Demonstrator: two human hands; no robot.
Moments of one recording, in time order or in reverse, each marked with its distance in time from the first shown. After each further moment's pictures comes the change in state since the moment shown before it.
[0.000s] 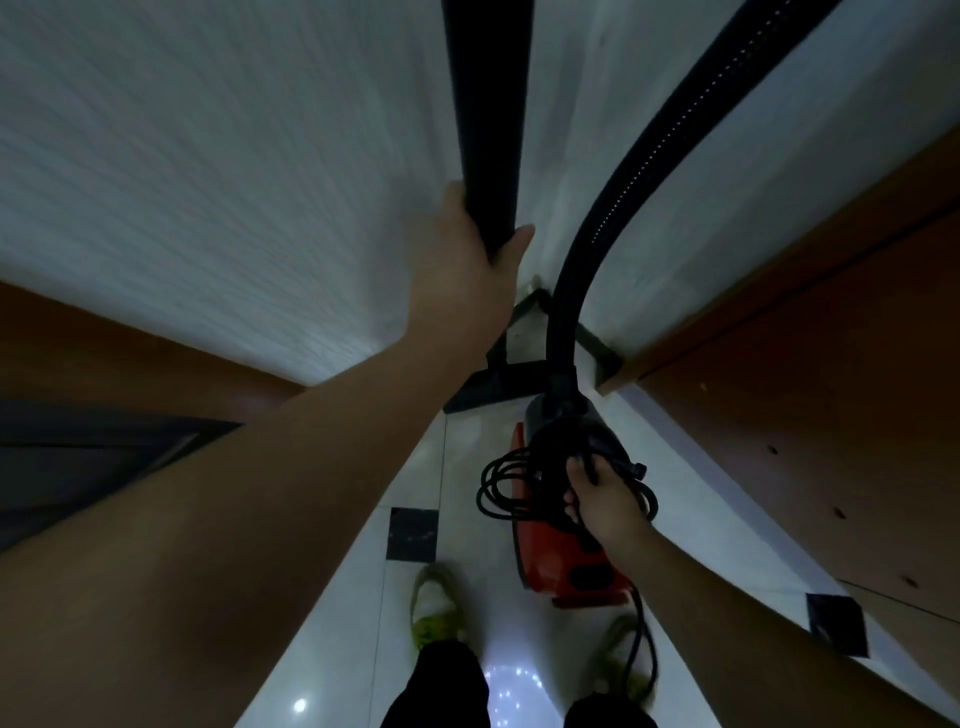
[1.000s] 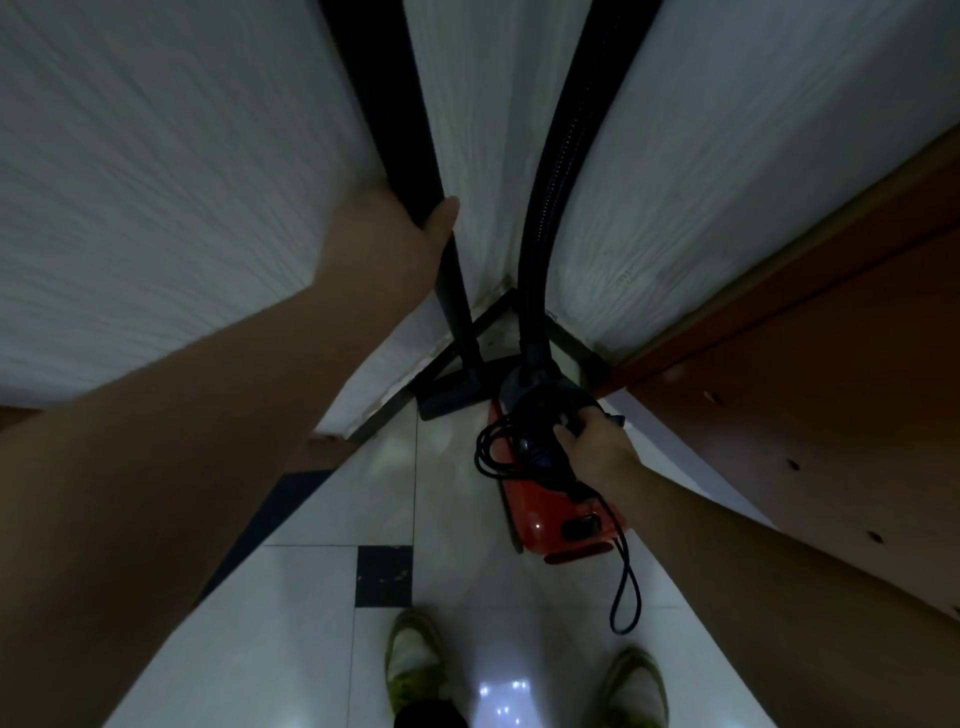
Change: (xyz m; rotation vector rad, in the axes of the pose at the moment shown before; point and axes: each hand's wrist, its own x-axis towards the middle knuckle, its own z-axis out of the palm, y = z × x) left_hand 0.062 -0.044 0.024 0.561 -0.184 0.085; right_hand 0.127 -0.025 -0.015 -0.624 0.158 -0.131
